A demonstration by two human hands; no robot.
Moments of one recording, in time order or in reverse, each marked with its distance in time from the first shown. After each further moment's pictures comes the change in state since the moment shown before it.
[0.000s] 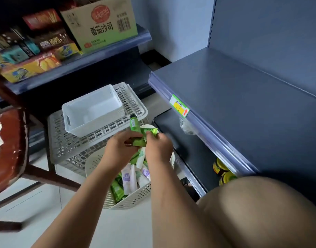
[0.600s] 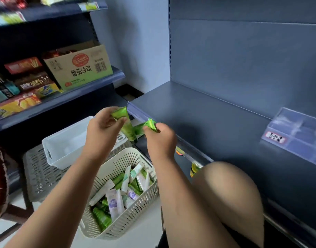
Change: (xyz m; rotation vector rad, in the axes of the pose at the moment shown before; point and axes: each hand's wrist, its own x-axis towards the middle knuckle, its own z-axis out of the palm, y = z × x) left_hand 0.023 0.114 -0.056 -0.337 0.128 0.246; right_hand -0.039 -0.080 -0.084 0.104 0.217 -0.359
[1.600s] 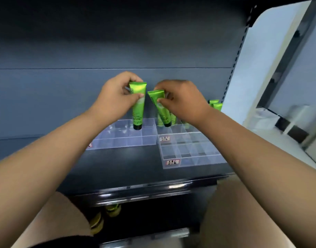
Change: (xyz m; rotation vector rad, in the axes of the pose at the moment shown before) left_hand -0.147 0.356 0.308 -0.521 -0.942 0.729; right_hand -0.113 -0.129 -0.549 -1.162 0.491 -0.534
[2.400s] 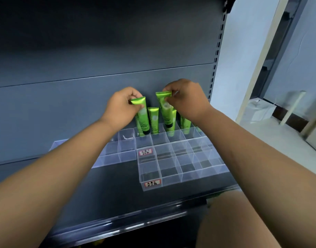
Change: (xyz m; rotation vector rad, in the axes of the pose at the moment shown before) left_hand 0.085 -0.061 0.121 0.034 -0.062 -0.147; right_hand -0.002 0.136 -0.003 0.078 0.105 0.311
